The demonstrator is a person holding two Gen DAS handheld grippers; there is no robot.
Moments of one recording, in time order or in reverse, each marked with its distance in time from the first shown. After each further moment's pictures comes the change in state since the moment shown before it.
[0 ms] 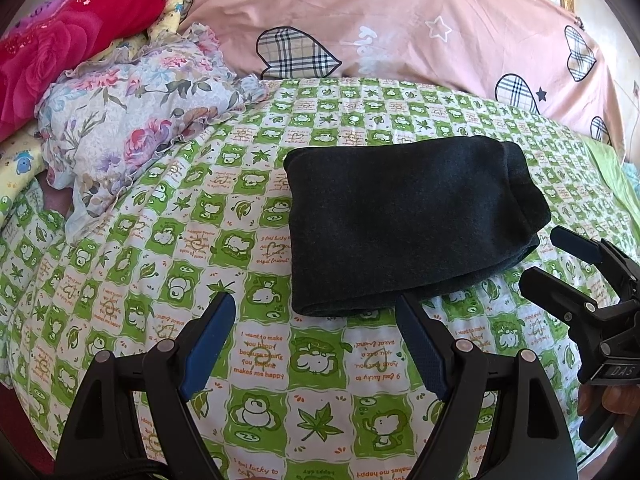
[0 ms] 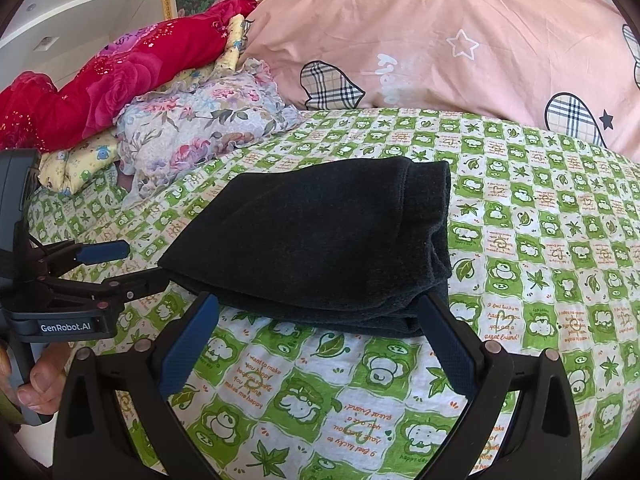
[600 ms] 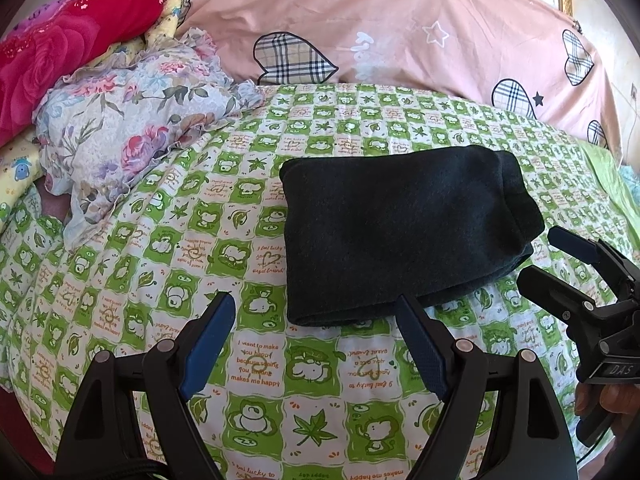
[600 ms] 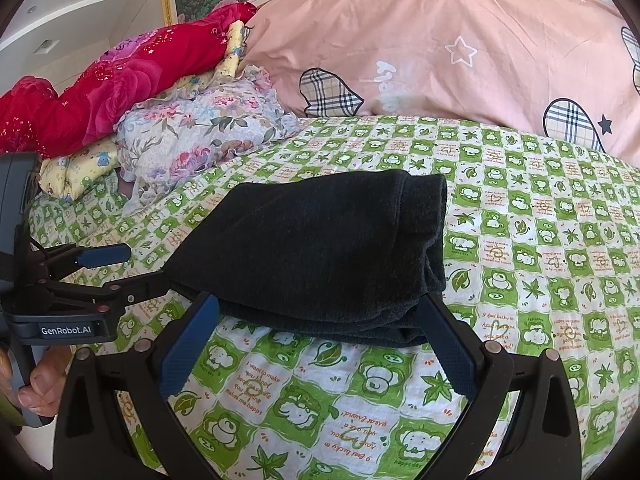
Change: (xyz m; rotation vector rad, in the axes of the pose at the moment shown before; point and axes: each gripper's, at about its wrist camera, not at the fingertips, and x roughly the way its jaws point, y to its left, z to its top) left arm -0.003 -0.001 0.008 0.002 -0.010 -0.016; right arm -0.004 -0.001 0.007 0.005 -0.019 -0.004
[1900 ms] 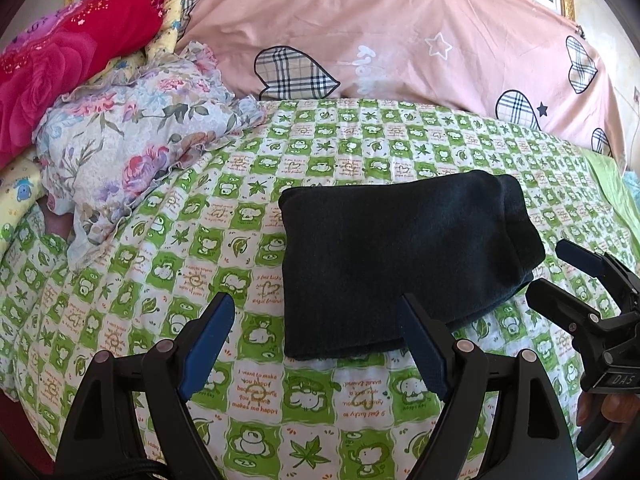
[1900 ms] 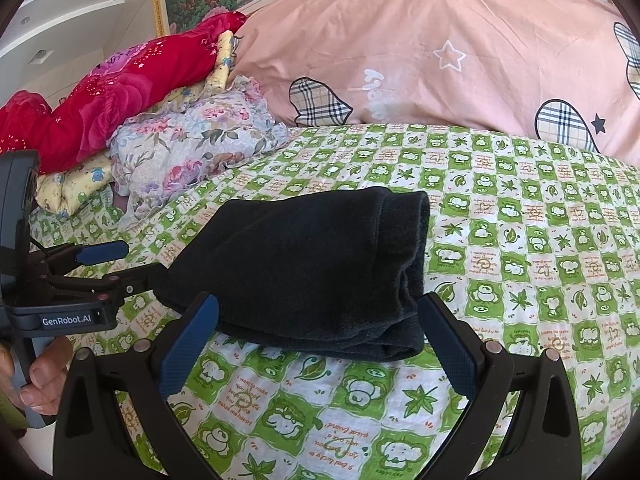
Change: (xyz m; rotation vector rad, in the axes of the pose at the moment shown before) left arm 0.002 -0.004 0.019 0.001 -0.029 0.021; right arm -0.004 -0.011 0.010 0.035 -0.015 -0.019
